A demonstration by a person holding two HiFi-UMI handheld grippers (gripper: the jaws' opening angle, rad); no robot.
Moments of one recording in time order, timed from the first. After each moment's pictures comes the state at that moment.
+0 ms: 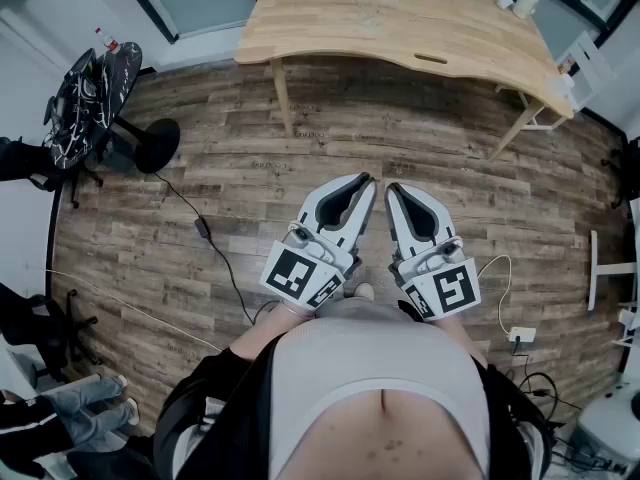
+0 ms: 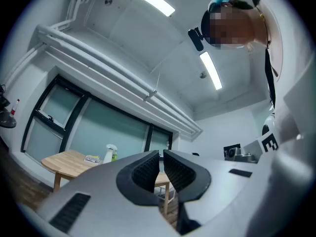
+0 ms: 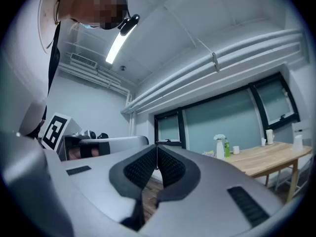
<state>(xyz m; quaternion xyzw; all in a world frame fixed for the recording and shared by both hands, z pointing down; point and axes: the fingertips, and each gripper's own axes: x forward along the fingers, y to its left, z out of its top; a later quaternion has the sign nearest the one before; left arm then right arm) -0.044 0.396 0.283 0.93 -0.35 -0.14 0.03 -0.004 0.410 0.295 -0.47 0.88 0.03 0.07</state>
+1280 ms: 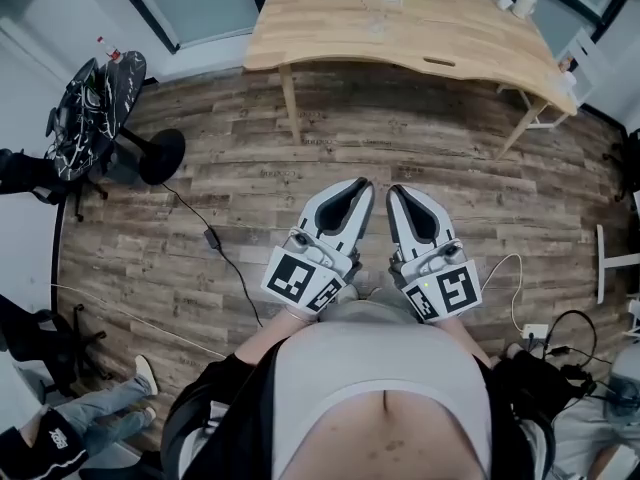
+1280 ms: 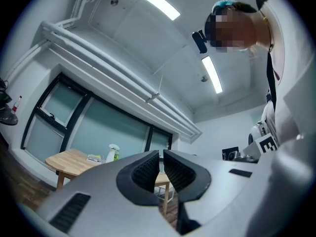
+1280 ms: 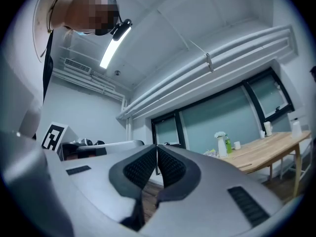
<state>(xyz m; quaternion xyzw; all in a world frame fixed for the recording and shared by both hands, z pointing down) -0.101 0.396 0.292 0.93 -0.34 -0.15 0.04 -0.052 0.410 0.301 -0.49 0.87 0.01 0.11</state>
